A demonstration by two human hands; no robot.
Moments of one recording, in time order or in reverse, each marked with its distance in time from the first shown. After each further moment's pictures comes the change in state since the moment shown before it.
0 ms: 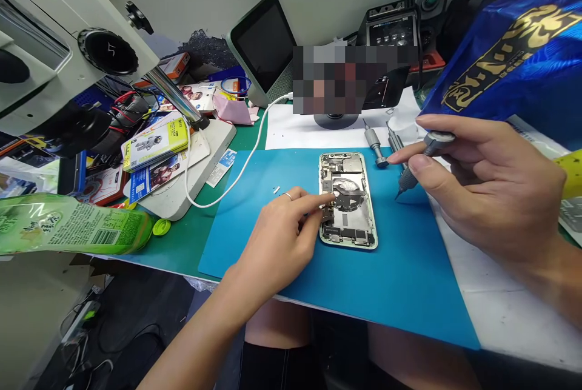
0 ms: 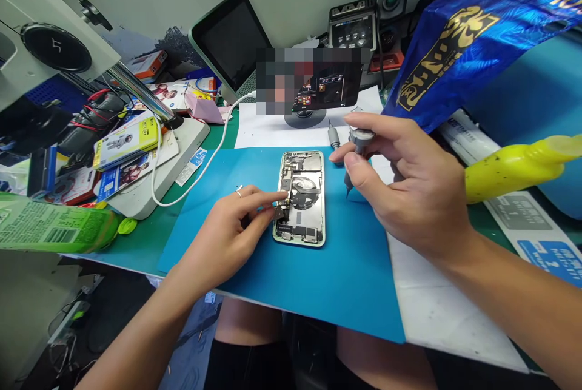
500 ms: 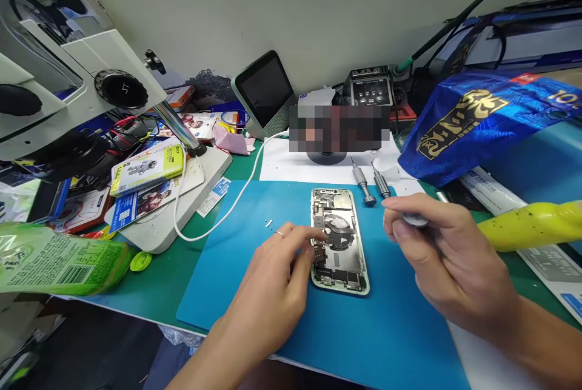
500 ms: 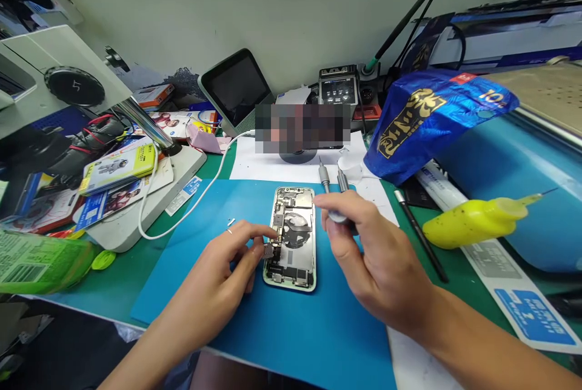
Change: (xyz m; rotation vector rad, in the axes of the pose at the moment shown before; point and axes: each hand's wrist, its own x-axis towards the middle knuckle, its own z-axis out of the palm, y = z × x) left_hand -0.005 0.005 0.008 -0.168 -0.031 -0.123; right_hand -0.014 -0.007 -0.004 0.012 -0.182 -0.145
